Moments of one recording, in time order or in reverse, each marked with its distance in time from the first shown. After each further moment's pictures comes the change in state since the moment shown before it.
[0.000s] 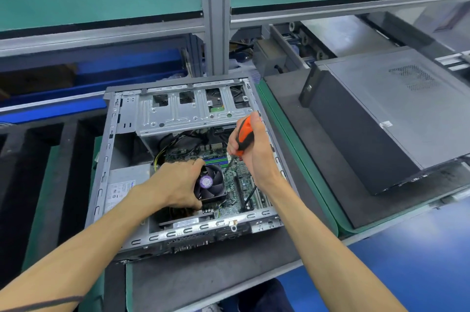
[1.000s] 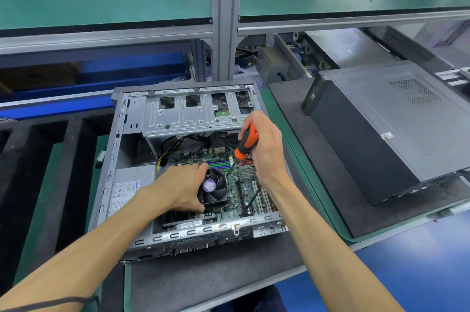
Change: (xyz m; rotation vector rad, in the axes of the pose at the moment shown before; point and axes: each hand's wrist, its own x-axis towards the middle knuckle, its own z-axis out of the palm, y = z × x) left_hand 0.001 0.003 0.004 -0.020 -0.010 -0.003; right_hand 0.004 -0.019 0.004 -0.116 0.112 -0.160
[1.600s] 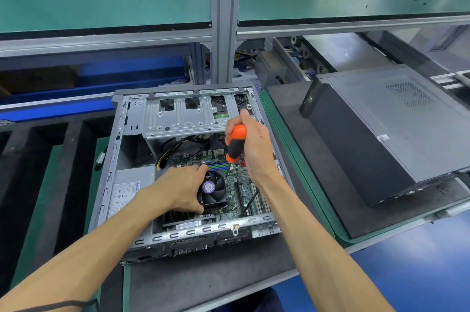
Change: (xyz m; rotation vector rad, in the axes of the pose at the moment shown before) left_hand -0.002 0.002 -0.005 -0.004 -0.017 -0.003; right_hand 0.007 0.002 0.016 0.031 -0.060 0.077
